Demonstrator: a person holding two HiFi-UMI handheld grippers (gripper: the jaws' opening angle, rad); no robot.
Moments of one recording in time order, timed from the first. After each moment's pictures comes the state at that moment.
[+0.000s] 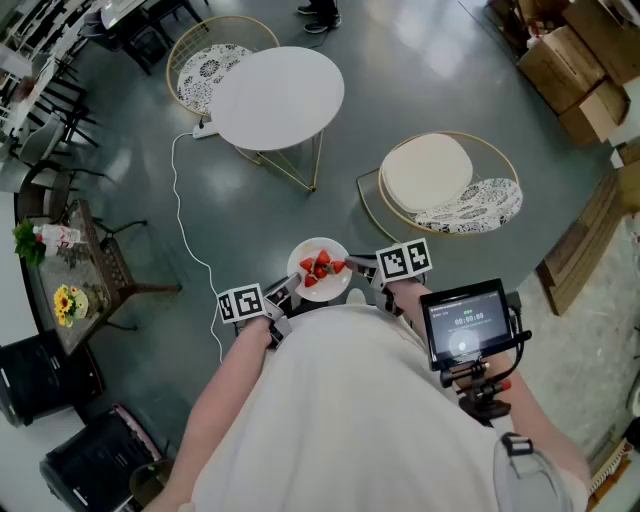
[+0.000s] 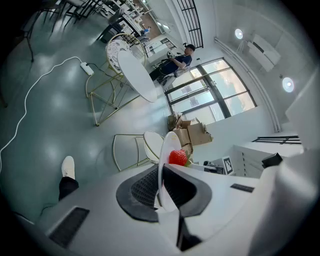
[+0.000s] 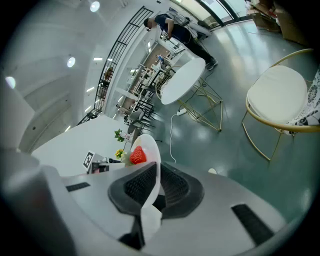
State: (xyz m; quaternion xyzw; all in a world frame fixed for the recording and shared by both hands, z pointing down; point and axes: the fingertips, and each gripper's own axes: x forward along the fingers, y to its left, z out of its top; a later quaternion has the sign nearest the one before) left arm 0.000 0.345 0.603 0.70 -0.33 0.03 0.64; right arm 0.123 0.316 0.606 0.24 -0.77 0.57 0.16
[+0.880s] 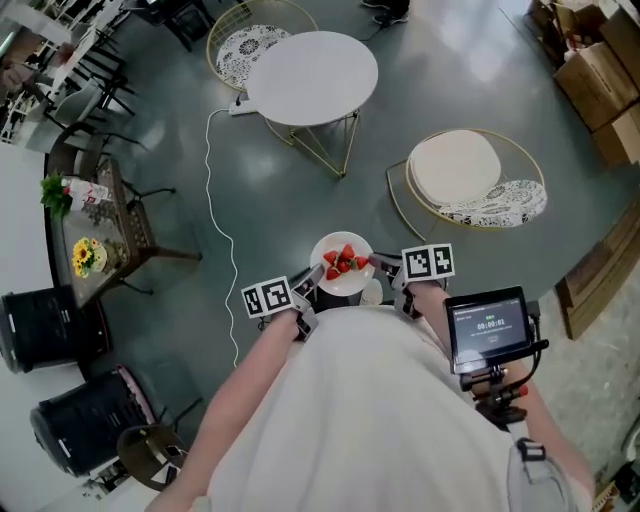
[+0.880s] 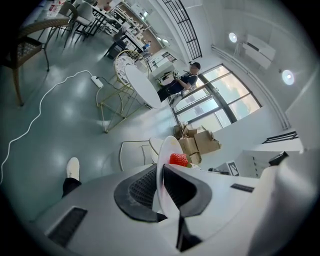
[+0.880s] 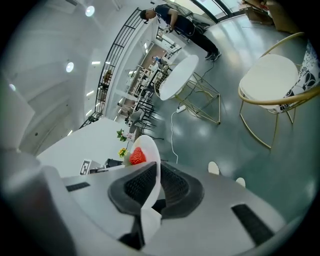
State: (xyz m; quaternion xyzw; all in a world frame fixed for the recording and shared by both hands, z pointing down) left arm 0.019 0.392 0.600 0.68 -0.42 0.00 0.60; right arm 0.142 0.362 0.606 0.23 -0.76 0.59 0.15
